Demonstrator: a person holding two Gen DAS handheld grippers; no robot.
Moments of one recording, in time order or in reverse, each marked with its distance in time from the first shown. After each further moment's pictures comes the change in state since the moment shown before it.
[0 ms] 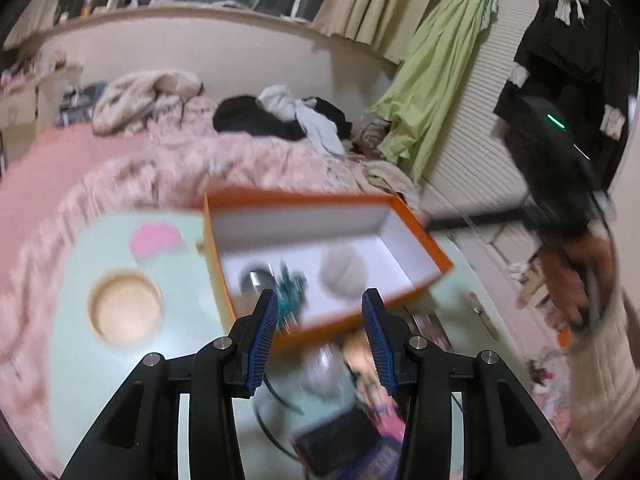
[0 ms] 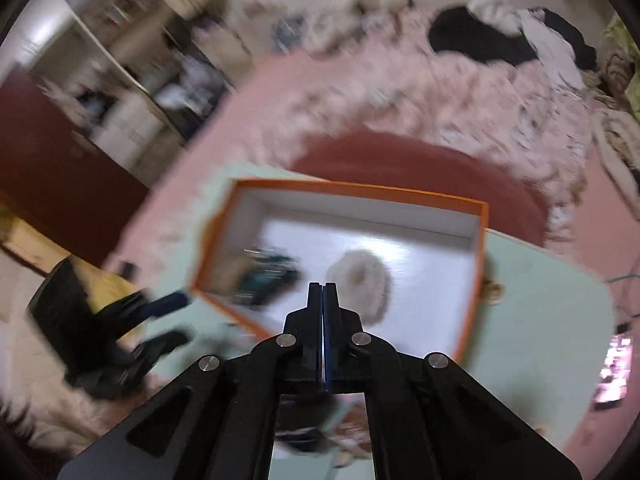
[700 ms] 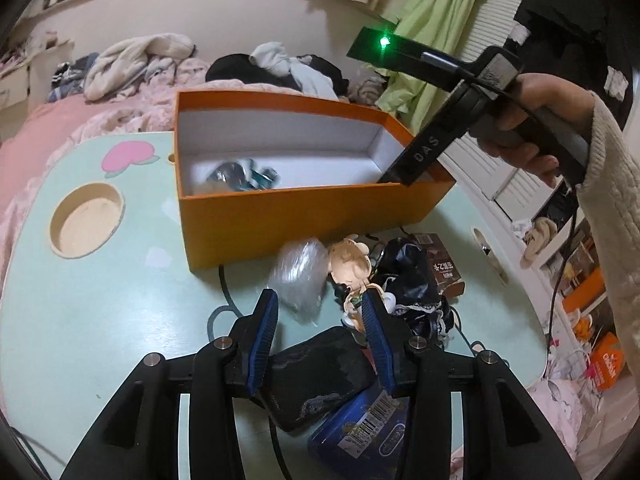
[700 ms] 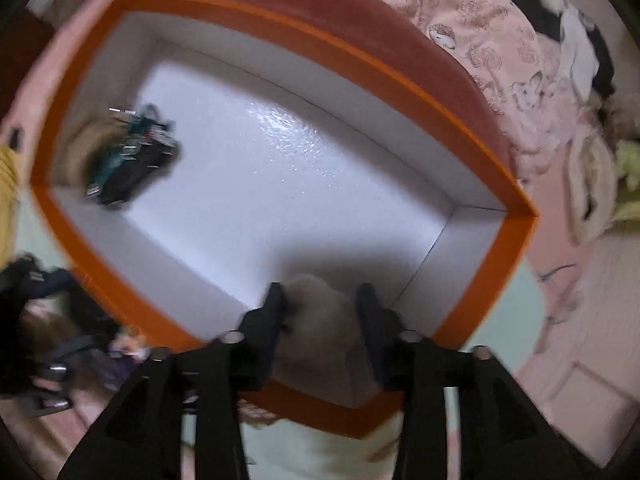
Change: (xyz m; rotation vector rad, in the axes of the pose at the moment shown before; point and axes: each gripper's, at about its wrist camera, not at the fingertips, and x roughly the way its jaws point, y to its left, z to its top) left arm 0.025 -0.021 -0.072 -0.010 0.111 -0.020; right arm 0.115 -0.015 0.046 -0.227 0.676 -0.499
